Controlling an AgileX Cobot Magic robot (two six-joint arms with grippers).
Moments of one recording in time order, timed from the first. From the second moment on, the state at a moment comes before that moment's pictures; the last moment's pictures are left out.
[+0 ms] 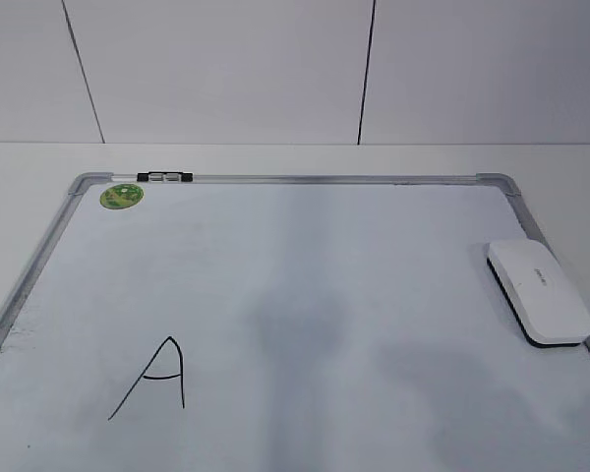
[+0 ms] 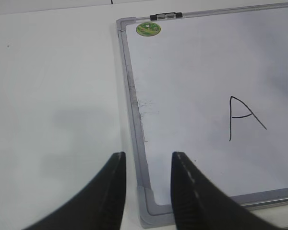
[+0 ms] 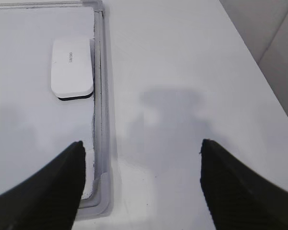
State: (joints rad) left arm -0.01 0.01 -0.51 -0.16 1.11 0.12; right arm -0.02 -0.02 -0.50 -0.15 1.14 0.04
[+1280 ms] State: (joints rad) left arm -0.01 0.01 -0.51 -0.16 1.11 0.12; right arm -0.02 -0.02 -0.50 -0.01 1.14 -0.06
